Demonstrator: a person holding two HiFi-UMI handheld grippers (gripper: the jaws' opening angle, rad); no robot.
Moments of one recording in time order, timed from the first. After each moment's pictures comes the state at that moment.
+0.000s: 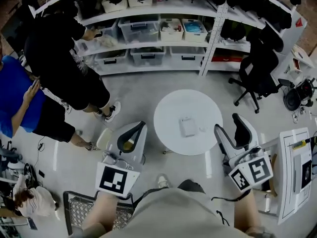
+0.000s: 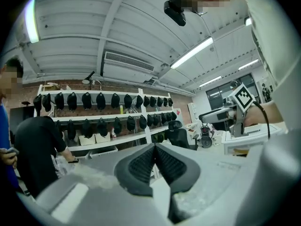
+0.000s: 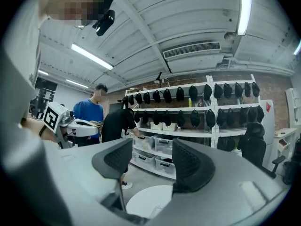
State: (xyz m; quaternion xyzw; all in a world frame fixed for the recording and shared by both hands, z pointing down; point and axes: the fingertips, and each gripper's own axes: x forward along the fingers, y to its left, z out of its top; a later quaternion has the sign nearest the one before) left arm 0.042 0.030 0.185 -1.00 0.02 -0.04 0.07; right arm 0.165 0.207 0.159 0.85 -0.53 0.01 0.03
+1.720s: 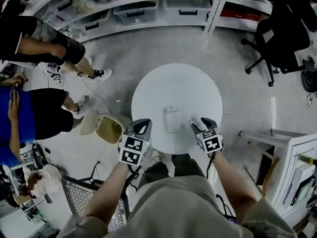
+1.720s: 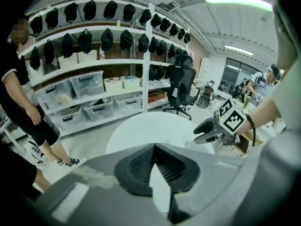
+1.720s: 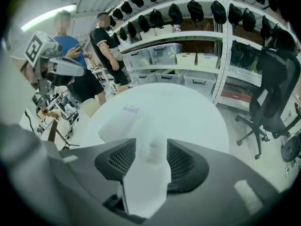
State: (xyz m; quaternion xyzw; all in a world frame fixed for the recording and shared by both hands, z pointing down) left arm 0.248 0.047 0.539 -0.91 0.00 -0.40 -0.05; right arm 0.355 0.219 0.660 0.70 -0.53 0.43 0.20
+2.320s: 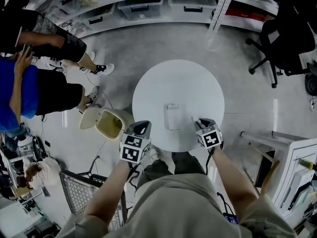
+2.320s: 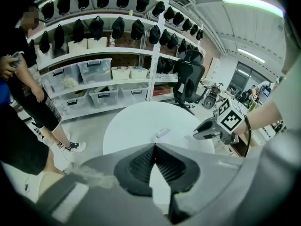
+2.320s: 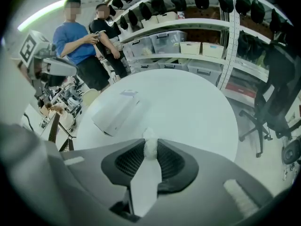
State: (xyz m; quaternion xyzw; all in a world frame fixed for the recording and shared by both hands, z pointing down) left arm 0.221 0.053 0.574 -0.89 0.03 -0.44 -0.11; right arm 0.351 0.229 0.696 0.67 -0.53 0.47 0.23
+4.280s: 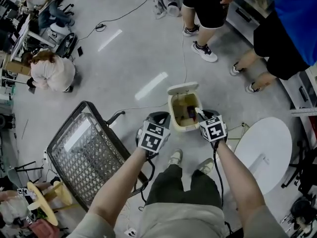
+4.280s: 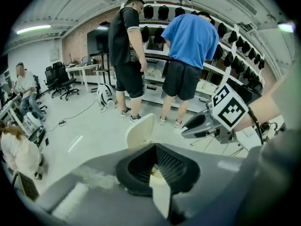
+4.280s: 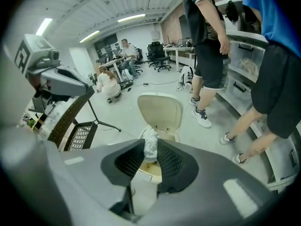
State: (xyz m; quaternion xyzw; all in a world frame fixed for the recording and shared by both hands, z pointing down) left arm -0.183 -0.211 0.658 -0.83 0.34 -0.36 -0.24; right arm -0.041 -0.209 0.735 0.42 -0.77 0.31 0.37
